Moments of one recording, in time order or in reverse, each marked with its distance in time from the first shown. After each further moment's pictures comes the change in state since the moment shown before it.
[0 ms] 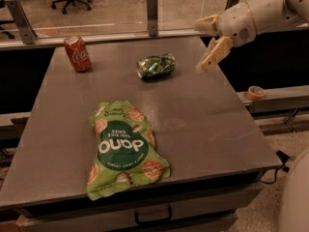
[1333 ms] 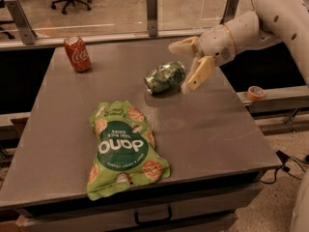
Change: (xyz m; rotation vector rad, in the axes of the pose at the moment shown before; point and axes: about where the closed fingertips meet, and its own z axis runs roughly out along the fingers) arm -0.008 0.059 0.053 -0.206 -0.091 0.037
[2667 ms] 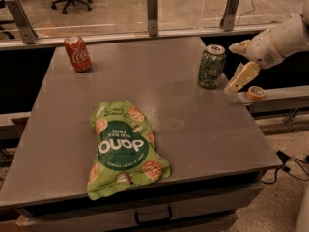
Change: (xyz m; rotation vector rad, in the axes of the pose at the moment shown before) arm 0.133 -0.055 -0.133 0.402 0.391 0.104
